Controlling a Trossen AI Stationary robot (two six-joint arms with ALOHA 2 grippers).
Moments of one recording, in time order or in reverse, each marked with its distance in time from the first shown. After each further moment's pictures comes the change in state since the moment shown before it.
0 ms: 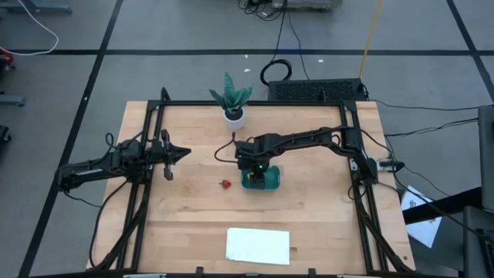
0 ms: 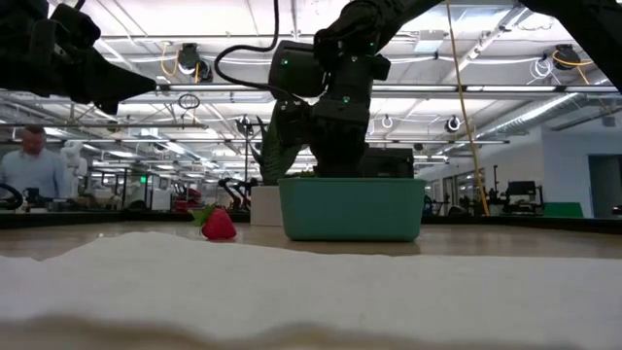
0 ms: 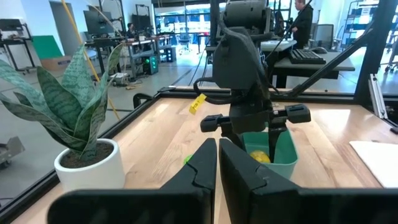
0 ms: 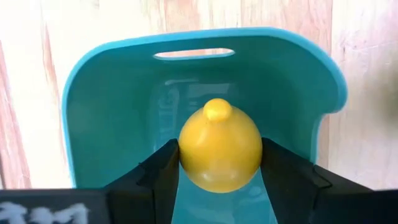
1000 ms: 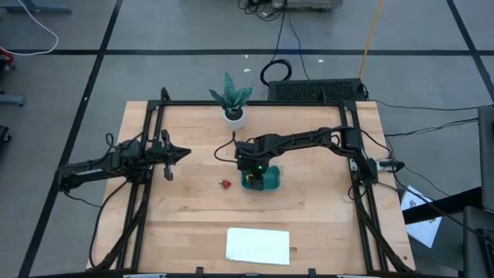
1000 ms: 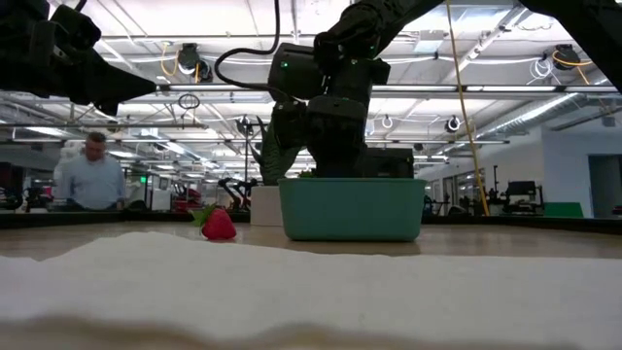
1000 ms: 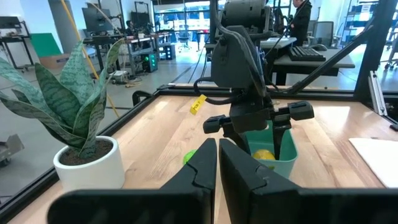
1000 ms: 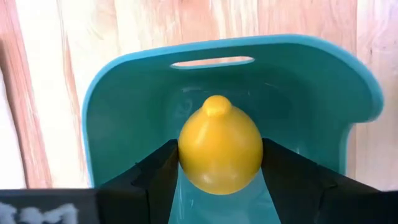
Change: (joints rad) left arm 0.000 0.000 0.000 -0.010 0.002 0.001; right arm 0.007 0.004 -0.013 0.003 -0.058 0.028
